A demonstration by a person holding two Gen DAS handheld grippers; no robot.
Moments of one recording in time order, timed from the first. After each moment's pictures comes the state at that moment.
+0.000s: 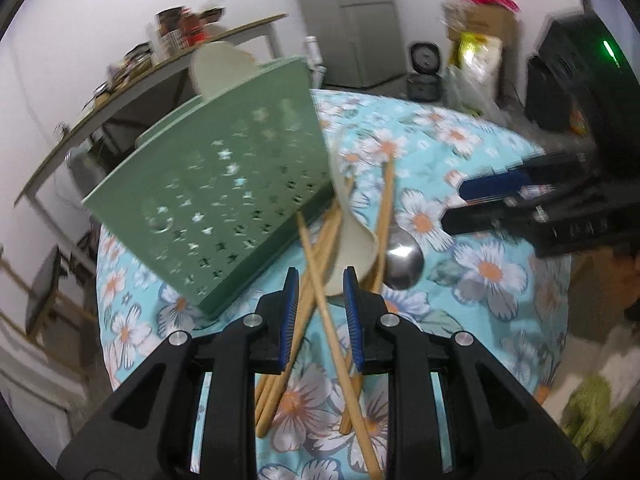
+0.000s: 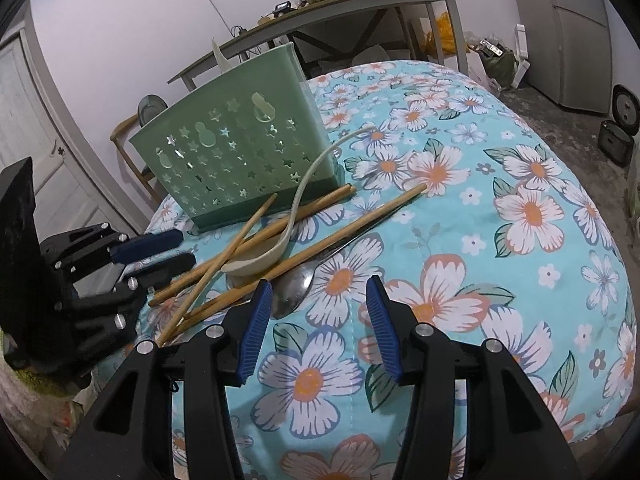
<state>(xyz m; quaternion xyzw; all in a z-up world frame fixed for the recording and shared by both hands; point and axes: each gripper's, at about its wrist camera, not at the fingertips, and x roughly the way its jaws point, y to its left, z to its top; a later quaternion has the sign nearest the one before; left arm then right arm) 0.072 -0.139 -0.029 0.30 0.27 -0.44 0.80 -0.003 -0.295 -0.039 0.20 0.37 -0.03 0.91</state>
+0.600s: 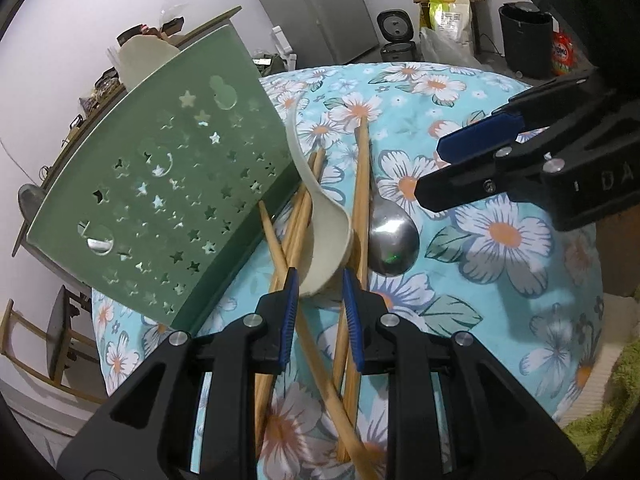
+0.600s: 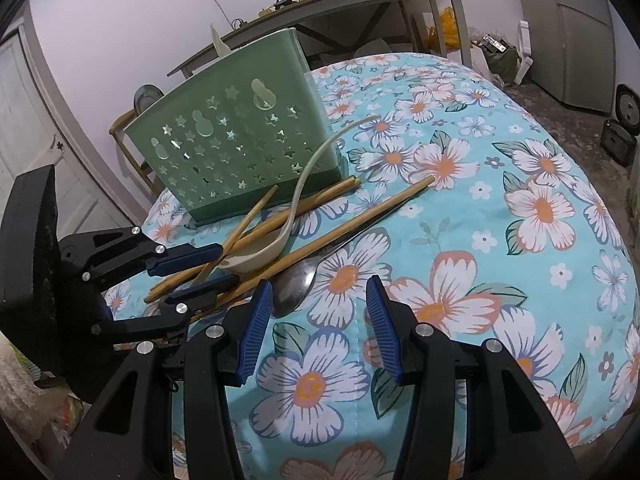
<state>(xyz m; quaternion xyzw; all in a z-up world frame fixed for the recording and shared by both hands) 0.069 -0.165 -0.062 0.37 0.25 -0.44 0.78 0.003 -0.293 -0.045 0.20 0.38 -0.03 0.90</state>
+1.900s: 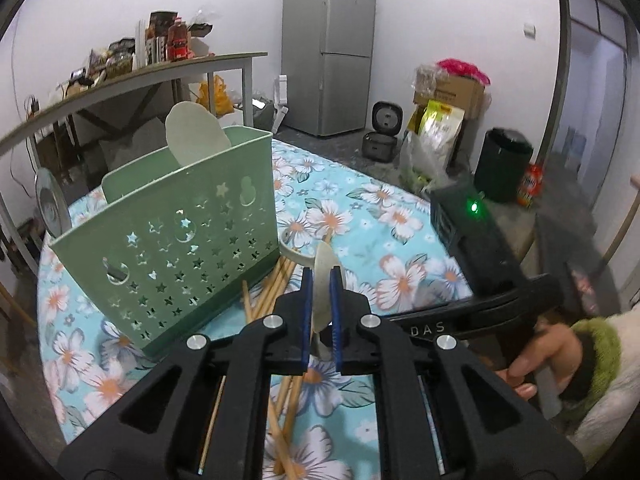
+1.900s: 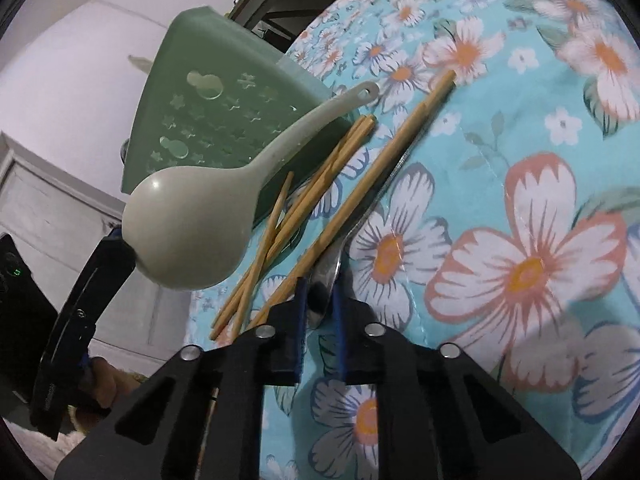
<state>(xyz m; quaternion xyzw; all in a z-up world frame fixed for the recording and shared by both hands) 0.087 -0.137 0.011 0.14 0.28 -0.53 0.79 0.028 -0.318 -0.100 0.44 0.37 0.06 0.81</state>
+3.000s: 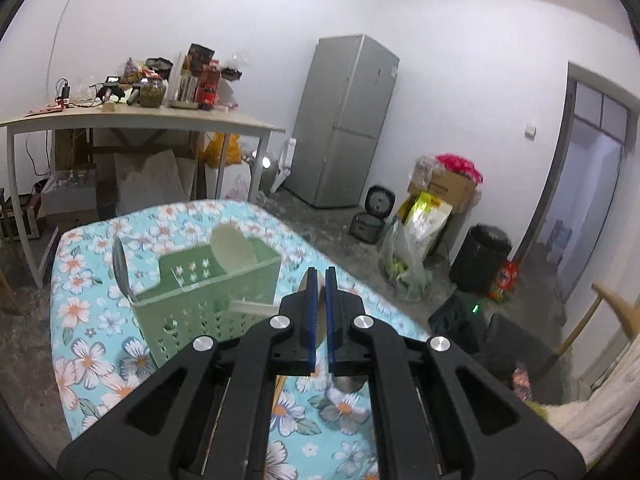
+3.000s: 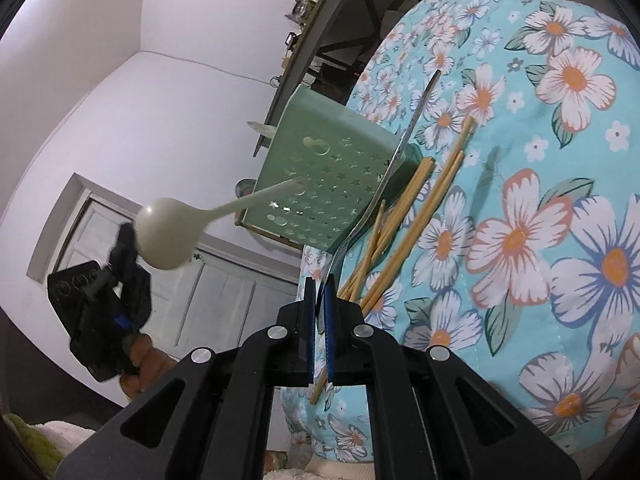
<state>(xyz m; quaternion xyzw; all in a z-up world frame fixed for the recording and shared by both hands) 0.080 -0.065 0.118 -0.02 0.22 -0.54 0.81 -0.040 -0.346 -0.060 0.51 0.26 0.15 0.80</state>
